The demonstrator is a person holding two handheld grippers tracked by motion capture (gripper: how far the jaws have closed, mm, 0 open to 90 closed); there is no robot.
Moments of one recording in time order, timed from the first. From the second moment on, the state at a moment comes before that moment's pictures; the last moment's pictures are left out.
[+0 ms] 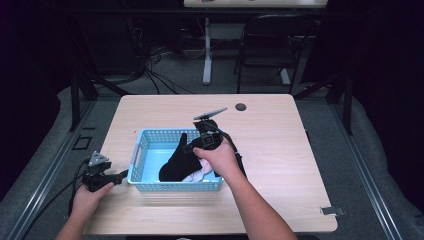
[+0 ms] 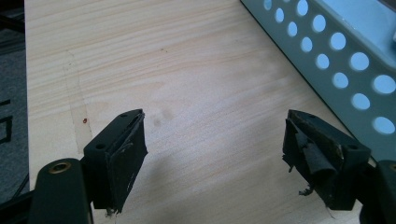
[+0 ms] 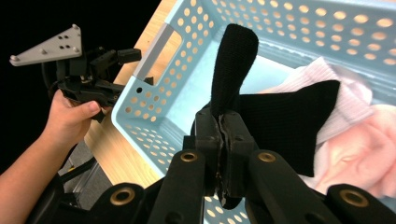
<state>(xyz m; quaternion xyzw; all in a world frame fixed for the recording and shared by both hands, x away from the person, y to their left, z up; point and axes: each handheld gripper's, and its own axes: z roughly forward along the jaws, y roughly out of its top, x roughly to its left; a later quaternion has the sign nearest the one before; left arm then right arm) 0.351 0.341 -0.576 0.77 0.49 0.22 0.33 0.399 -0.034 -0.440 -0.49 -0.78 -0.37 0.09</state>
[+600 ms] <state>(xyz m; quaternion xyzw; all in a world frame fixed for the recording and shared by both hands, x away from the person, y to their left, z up) 0.351 0.341 -0.576 0.77 0.49 0.22 0.33 0.389 -0.068 -0.397 -0.49 -0.76 -0.42 0.10</state>
